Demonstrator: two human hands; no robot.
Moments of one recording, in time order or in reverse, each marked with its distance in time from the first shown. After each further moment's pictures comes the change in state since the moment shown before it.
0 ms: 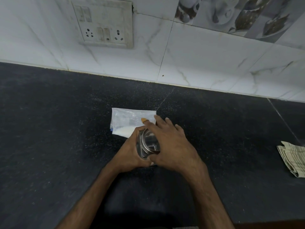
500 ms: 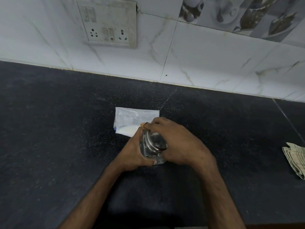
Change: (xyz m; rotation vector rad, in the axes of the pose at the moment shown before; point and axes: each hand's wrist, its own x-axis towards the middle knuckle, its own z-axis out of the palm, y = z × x) left_hand 0.000 0.005 0.000 0.012 0.010 -0.001; right_hand 0.005 0.011 -0.015 0.014 0.041 -0.232
